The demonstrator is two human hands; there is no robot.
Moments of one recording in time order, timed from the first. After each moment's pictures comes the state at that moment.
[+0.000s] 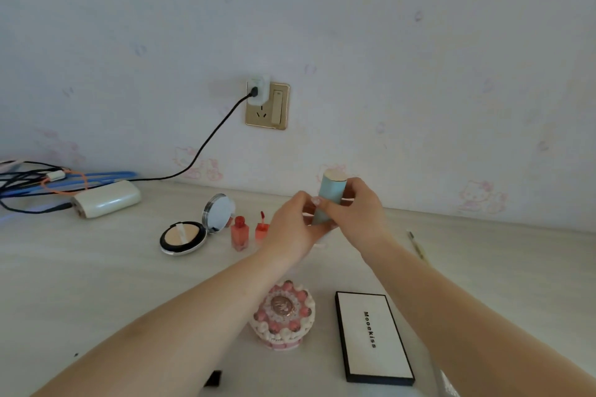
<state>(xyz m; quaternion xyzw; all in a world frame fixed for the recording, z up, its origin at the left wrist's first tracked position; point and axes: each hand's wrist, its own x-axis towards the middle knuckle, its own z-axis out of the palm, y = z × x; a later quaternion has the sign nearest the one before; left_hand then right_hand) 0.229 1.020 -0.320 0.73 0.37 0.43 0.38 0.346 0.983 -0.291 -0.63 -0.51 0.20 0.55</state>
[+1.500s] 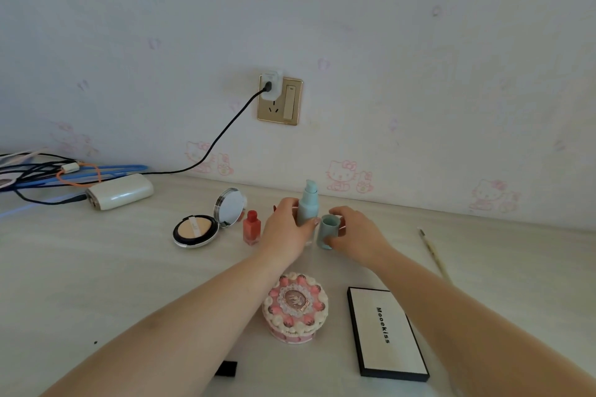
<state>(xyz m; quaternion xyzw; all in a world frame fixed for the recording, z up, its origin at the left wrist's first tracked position) 0.210 1.036 -0.342 0.69 0.48 0.40 0.37 0.356 1.000 -0.332 -0.72 -0.62 0.14 0.27</state>
